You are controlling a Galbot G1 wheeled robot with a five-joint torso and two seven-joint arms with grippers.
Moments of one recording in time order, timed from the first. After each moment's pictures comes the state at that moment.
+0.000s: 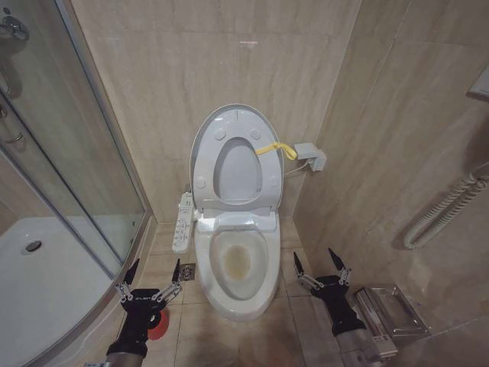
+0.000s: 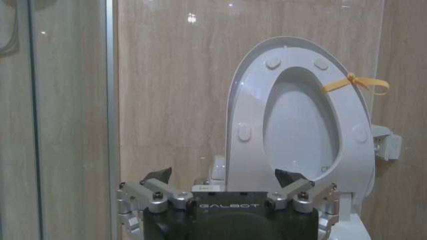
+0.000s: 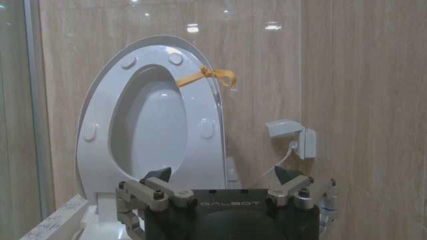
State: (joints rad) left arm 1.84 -1.40 -0.52 -2.37 -0.12 -0.10 -0.08; right arm -1.74 1.43 0.56 2.23 0.16 0.17 -0.03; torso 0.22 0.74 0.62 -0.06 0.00
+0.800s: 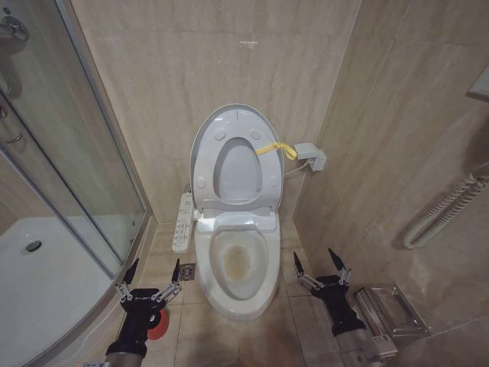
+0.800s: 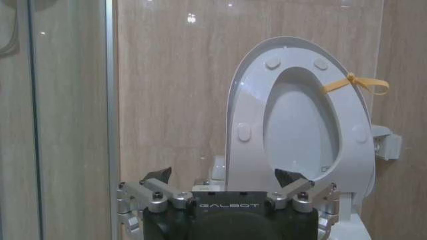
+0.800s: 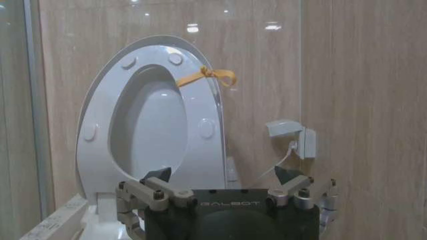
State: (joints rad) left arm 1.84 -1.39 -0.52 -2.37 -0.12 -0.10 -0.08; right arm -1.74 1.43 0.56 2.23 0.16 0.17 -0.03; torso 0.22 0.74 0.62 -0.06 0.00
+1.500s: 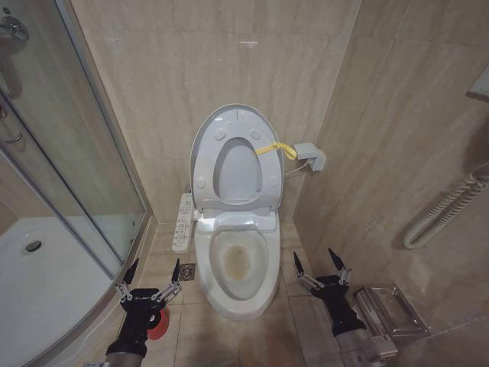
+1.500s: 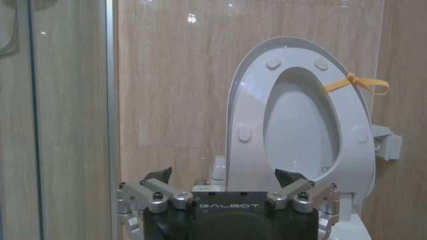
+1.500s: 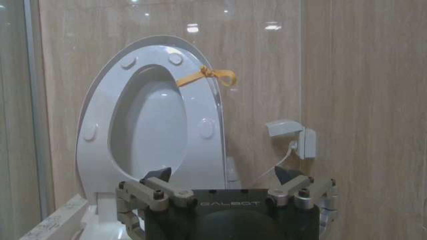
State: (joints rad) left arm 1.84 -1.39 -0.52 -2.37 -0.12 -0.10 -0.08; right arm -1.74 1.43 0.56 2.23 0.16 0.17 -0.03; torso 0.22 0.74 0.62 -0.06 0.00
